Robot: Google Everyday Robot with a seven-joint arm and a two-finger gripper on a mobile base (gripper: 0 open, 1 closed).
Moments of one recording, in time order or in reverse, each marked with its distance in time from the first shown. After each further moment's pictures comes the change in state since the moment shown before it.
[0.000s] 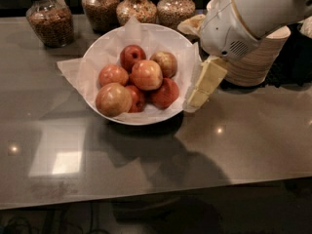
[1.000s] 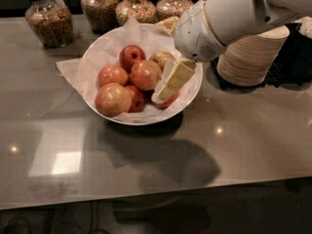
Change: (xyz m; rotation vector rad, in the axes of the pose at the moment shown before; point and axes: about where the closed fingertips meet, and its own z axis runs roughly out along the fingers) arm -0.036 -0.019 0.042 0.035 -0.144 -0.050
